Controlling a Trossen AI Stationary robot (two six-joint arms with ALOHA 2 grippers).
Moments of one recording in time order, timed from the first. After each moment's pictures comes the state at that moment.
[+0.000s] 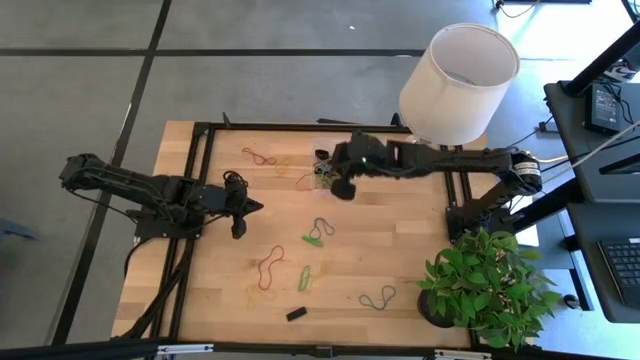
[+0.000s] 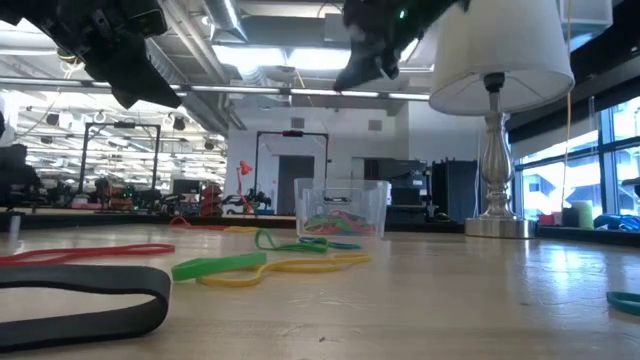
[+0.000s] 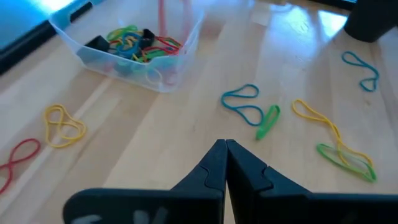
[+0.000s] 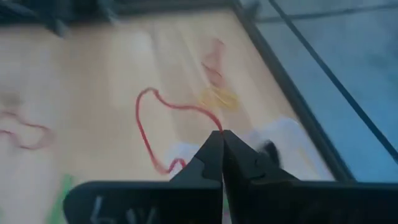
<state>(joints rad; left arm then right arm) -0.18 0.71 0.49 -0.39 -0.34 -0.40 -0.15 1.58 1.31 -0.38 0.22 0.00</state>
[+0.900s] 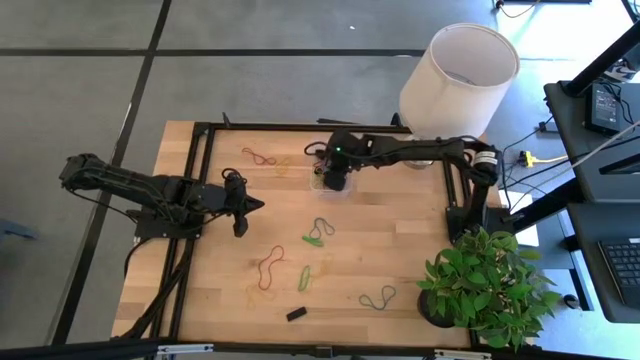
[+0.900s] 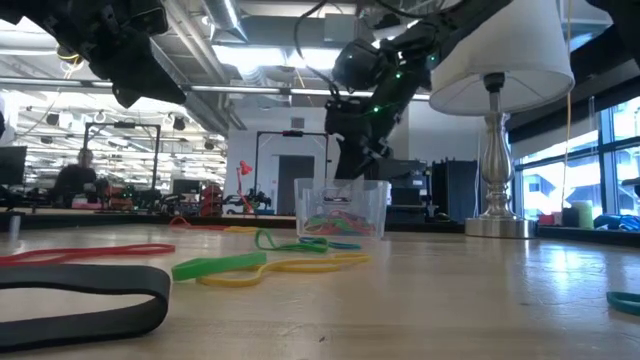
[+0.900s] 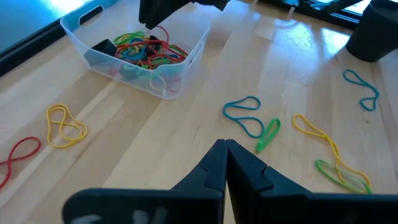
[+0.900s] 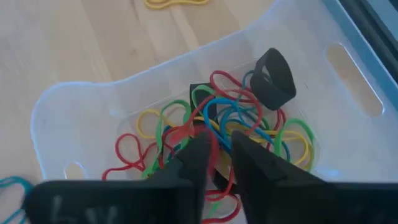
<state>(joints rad) -0.18 0.71 0.49 -0.36 -0.37 -0.45 -0.34 1.88 1.31 -0.38 0.08 0.09</state>
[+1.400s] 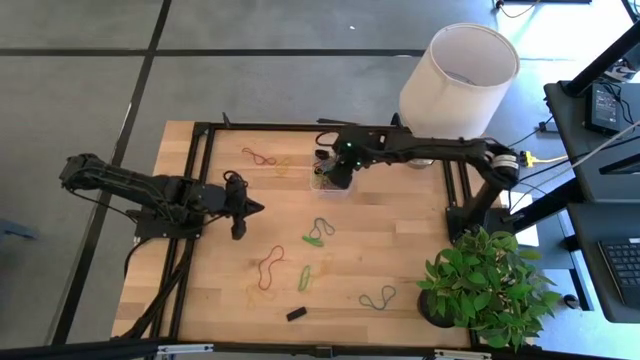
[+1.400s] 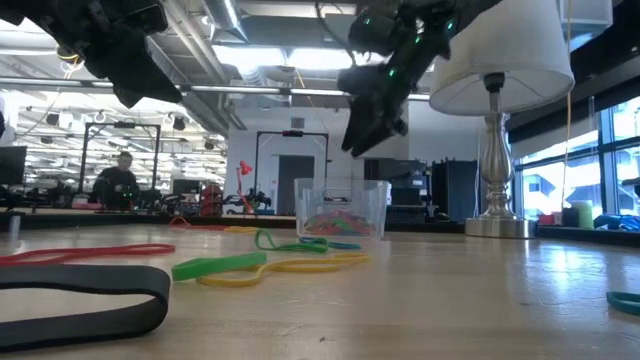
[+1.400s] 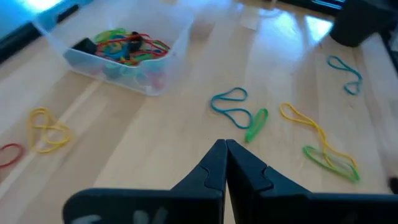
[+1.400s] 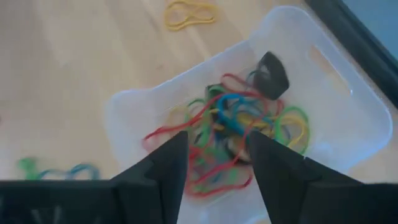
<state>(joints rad) -0.18 0.71 0.49 -0.36 -0.31 -0.40 -0.32 1.73 1.31 -0.50 0.03 0.19</state>
